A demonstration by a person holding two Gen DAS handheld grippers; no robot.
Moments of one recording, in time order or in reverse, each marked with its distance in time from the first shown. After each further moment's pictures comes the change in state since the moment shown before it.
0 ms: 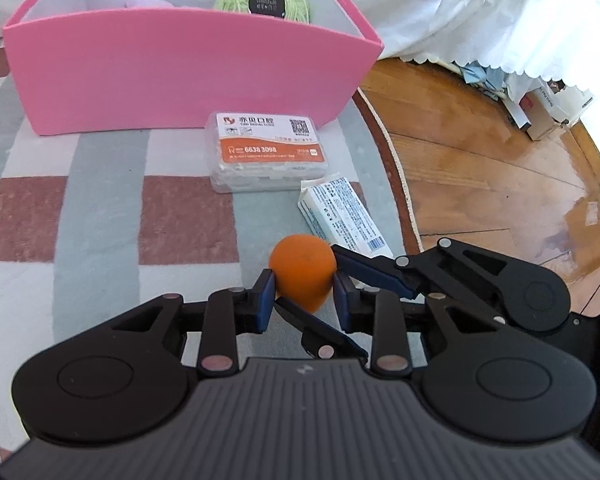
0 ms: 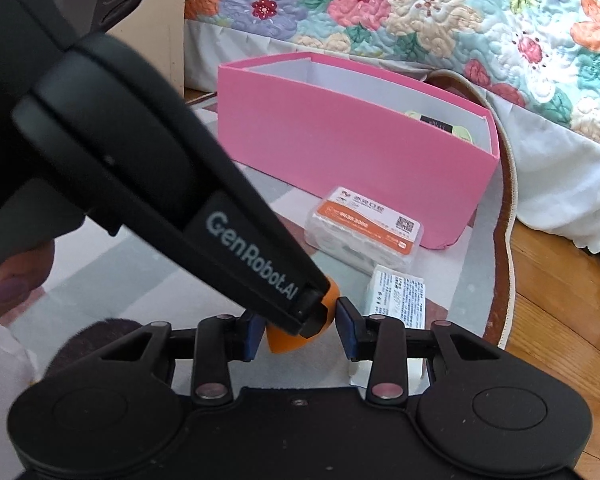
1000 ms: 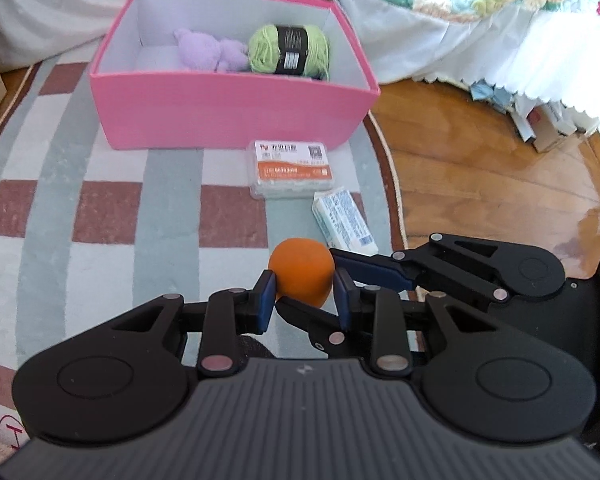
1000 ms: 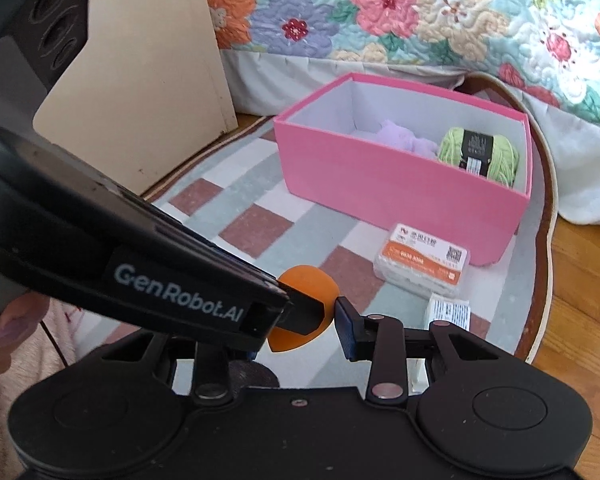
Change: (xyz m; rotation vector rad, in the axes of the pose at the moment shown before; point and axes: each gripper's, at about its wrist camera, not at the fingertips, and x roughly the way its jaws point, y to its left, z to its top) left arm -0.094 -0.012 0.013 -0.048 0.024 0.083; right arm -0.059 0.009 0.056 0.118 0.074 0.217
